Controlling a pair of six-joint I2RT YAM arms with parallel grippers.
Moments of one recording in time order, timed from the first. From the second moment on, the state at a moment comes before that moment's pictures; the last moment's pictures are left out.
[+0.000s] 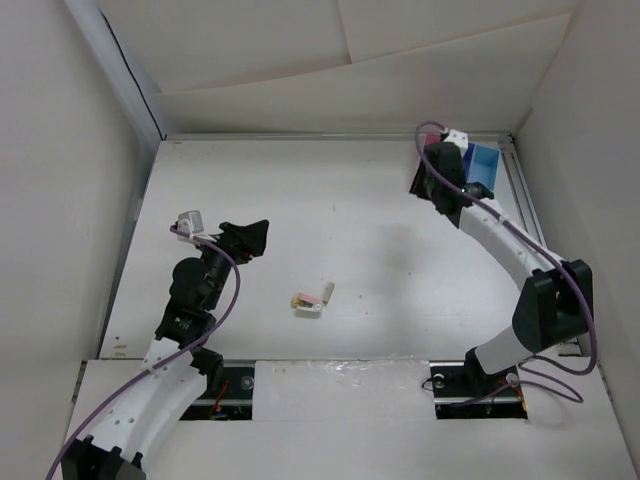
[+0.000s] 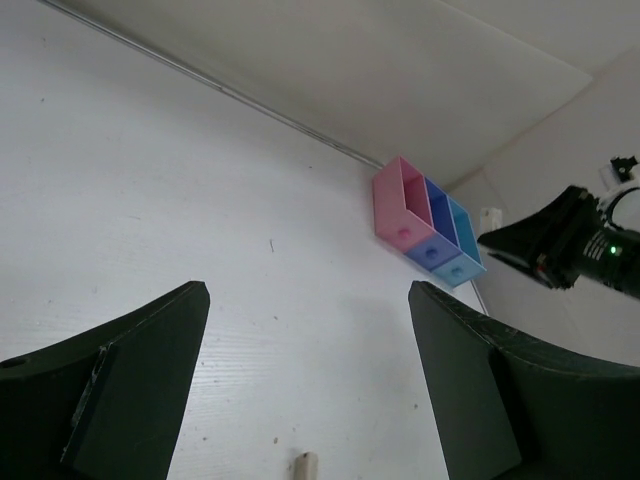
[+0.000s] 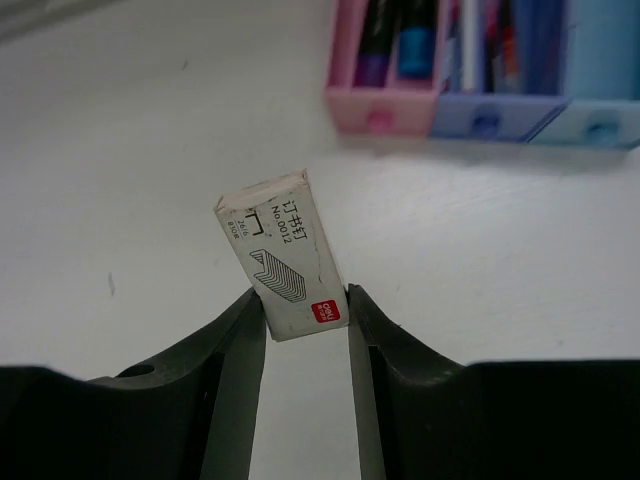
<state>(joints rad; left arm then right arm) -0.36 0.54 0.36 0.23 -0.09 -0.70 0.37 1.51 1.22 -0.34 0.33 0.44</state>
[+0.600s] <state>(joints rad) -0.36 0.58 0.36 0.24 -0.07 -0.70 -0.08 1.89 1.49 -0.33 0.45 0.47</state>
